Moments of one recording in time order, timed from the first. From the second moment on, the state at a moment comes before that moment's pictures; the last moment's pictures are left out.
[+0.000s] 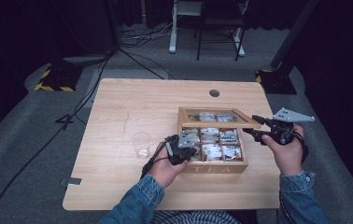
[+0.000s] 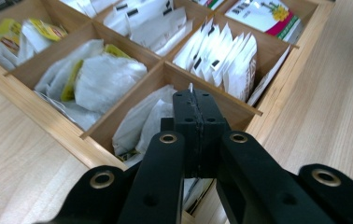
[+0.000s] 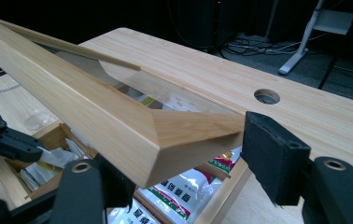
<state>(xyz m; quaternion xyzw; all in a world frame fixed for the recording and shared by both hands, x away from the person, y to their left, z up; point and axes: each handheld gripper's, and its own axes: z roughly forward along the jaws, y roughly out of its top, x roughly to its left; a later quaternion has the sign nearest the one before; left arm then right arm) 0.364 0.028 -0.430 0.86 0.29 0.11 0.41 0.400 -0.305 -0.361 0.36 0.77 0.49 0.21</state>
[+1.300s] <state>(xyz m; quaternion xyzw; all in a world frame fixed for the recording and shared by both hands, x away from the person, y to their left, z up) 0.352 0.052 -0.389 0.85 0.27 0.12 0.43 0.400 -0.306 -0.362 0.36 0.77 0.49 0.21</state>
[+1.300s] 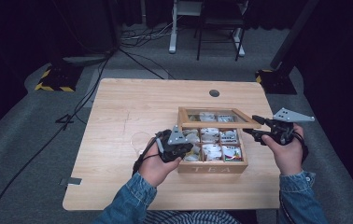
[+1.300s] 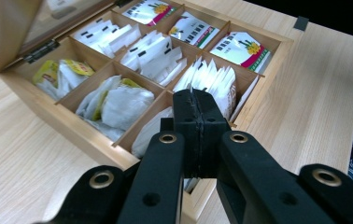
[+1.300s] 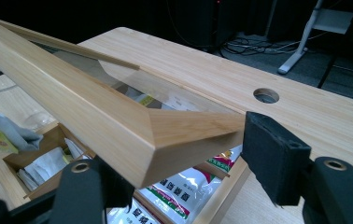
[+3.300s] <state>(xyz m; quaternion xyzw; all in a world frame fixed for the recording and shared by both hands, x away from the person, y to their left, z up) 0.361 0.178 -0.362 0.80 0.40 0.17 0.42 0.401 -0.308 -0.364 0.36 0.76 0.49 0.21</state>
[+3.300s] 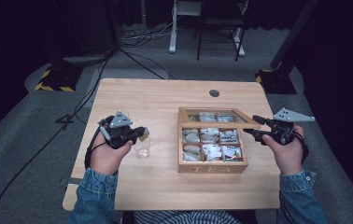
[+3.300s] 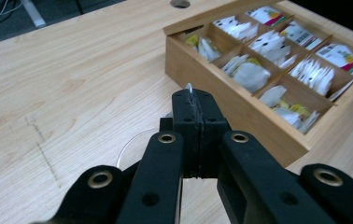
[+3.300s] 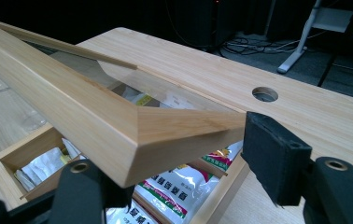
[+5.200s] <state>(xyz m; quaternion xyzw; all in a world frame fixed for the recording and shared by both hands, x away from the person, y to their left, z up) 0.383 0.197 -0.395 0.80 0.44 0.17 0.37 0.403 -0.307 -0.367 0.37 0.77 0.49 0.20</state>
